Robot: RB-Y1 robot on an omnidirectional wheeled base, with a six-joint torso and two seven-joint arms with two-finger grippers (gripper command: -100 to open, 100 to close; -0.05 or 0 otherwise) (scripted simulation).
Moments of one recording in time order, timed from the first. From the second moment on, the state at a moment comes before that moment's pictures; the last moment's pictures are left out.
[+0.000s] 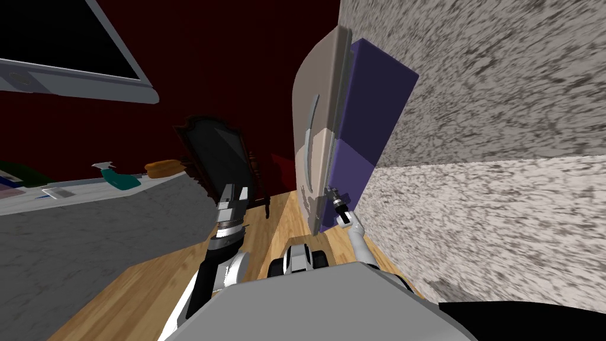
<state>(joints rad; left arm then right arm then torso) 0.48 0.05 -0.06 -2.23 0.01 -0.55 -0.06 -0.19 -0.10 -0.35 -1.17 0.78 -0.59 1.96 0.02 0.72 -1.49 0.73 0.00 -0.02</state>
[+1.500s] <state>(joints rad) 0.48 0.05 -0.06 -2.23 0.01 -0.55 -0.06 -0.25 0.03 -0.38 -1.13 0.79 -0.57 2.01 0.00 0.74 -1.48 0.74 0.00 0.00</state>
